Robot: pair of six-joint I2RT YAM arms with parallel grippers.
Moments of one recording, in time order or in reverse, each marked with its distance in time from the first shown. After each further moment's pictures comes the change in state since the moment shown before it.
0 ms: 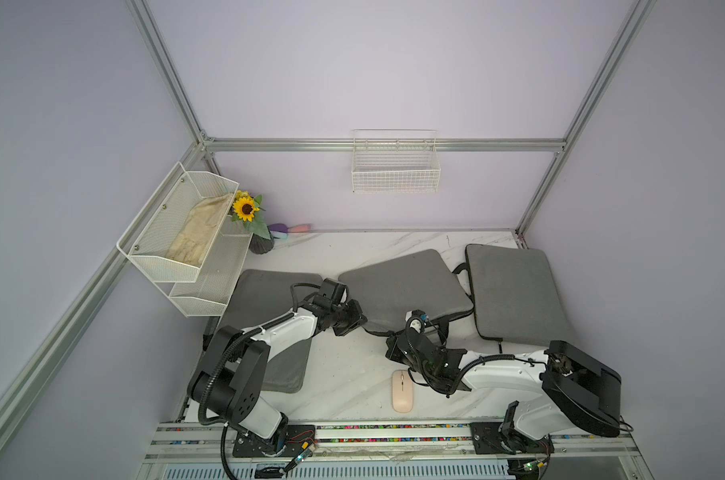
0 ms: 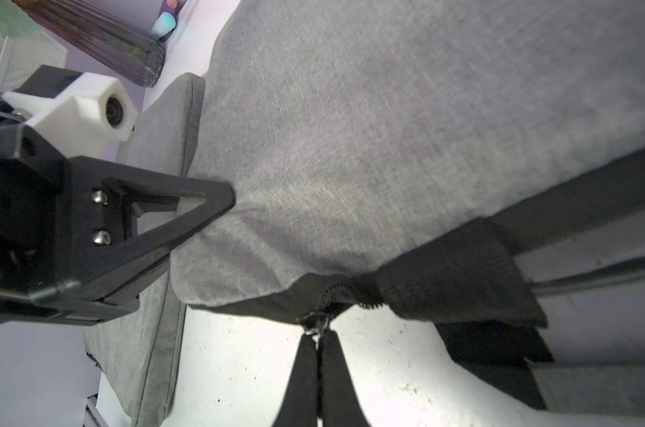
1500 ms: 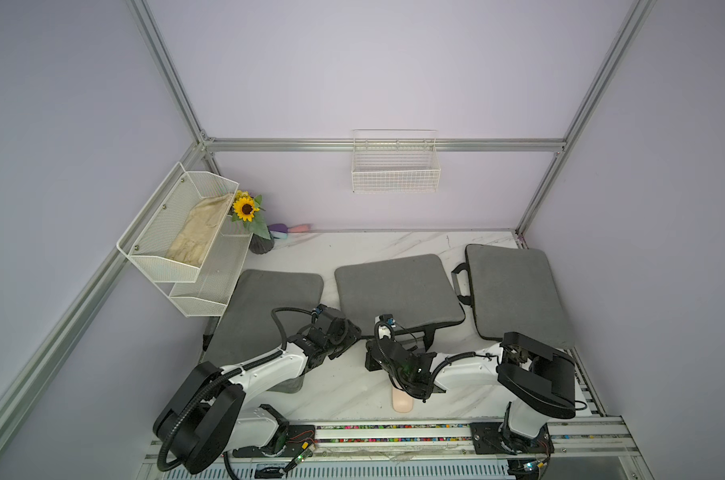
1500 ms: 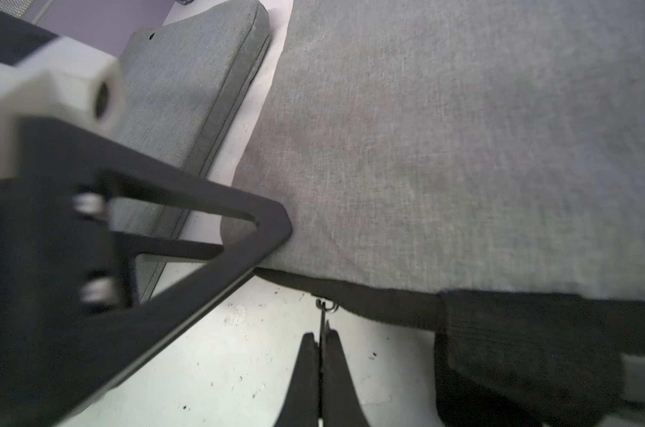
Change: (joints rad) left arm -0.178 -0.245 -0.348 0.184 -0.371 -0.259; right arm 0.137 0.239 0.148 0.133 0.073 -0.313
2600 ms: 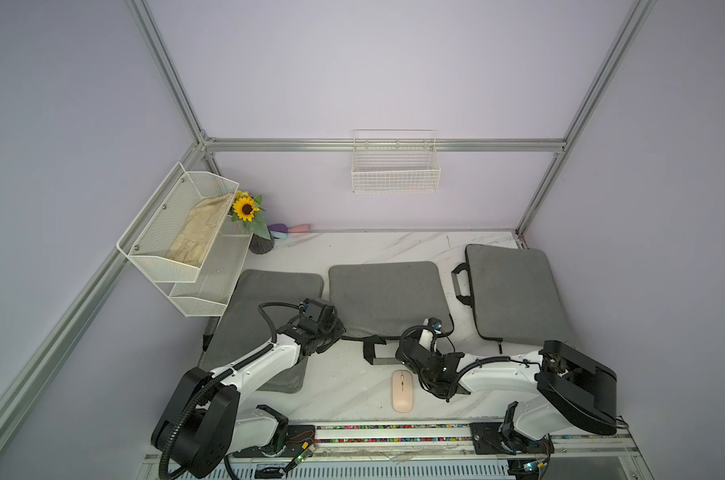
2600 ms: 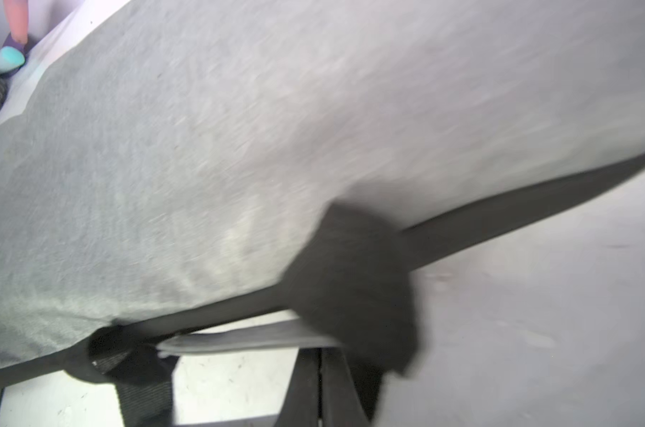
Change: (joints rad) left arm 0.165 -0.057 0.092 -0.218 0.005 0.124; right arm -0.107 -0.252 -0.181 -0.369 0.218 0.403
